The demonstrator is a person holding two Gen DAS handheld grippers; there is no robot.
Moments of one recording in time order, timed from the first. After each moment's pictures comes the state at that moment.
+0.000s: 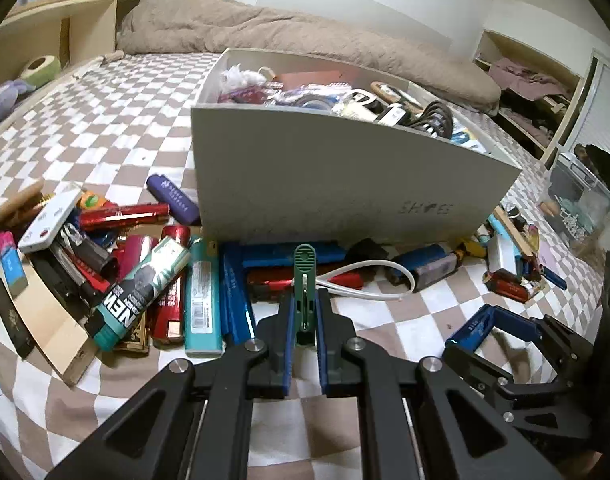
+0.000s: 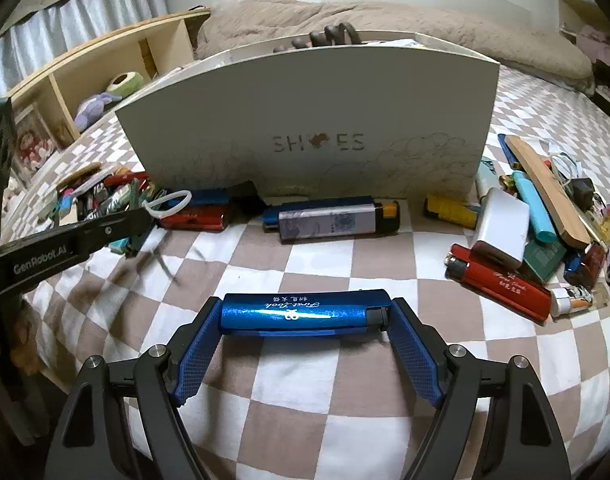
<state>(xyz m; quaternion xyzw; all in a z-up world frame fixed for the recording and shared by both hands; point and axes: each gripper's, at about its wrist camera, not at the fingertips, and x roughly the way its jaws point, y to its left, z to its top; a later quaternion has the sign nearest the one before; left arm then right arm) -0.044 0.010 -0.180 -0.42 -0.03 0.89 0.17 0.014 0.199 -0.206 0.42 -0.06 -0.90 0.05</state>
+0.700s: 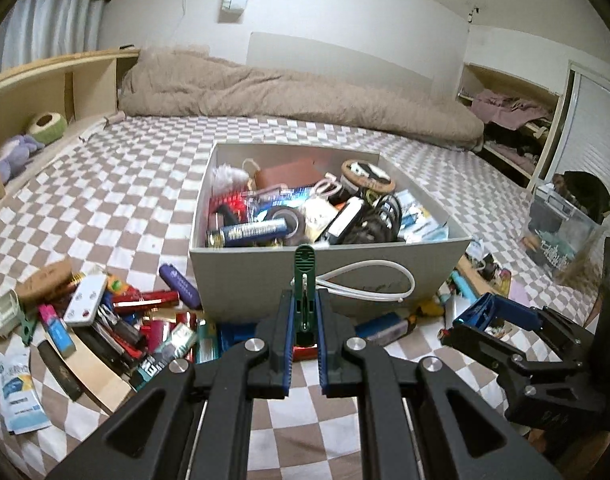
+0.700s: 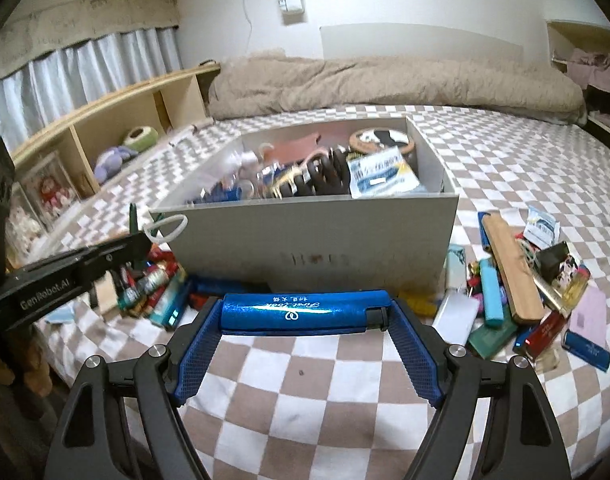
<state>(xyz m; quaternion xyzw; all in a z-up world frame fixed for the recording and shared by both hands) -0.028 0.021 -0.099 -0.33 -0.03 0.93 0.18 0.023 0.220 -0.129 0.33 -0.07 -0.94 0.07</state>
